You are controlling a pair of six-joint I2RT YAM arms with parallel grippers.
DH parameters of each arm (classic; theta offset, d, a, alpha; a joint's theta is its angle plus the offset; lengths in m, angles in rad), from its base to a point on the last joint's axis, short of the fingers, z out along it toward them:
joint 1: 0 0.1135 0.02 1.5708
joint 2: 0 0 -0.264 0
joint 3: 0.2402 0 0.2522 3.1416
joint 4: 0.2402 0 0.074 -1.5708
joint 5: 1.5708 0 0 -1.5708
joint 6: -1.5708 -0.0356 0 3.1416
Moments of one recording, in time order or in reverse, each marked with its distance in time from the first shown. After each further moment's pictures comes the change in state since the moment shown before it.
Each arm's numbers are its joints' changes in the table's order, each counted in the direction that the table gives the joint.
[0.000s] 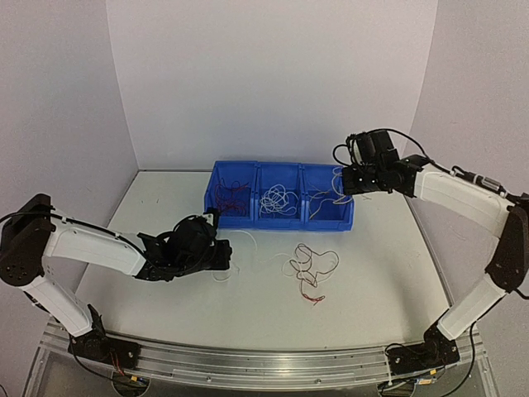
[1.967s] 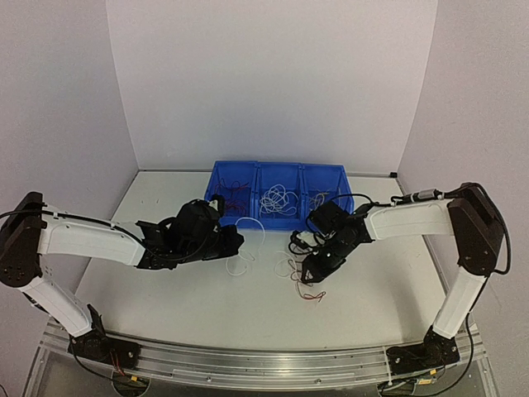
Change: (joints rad) left arm 0.000 0.018 0.115 0.051 0.093 0.111; right arm 0.214 -0.223 -0.249 0.083 -0.532 0.120
